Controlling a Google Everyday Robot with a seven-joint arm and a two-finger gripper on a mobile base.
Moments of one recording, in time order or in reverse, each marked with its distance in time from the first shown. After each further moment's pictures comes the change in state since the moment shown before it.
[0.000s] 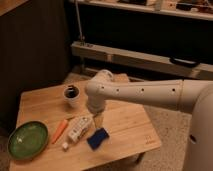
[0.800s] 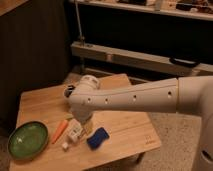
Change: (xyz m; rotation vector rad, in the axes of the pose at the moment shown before) arm -0.085 0.007 -0.020 0.080 0.014 -0.260
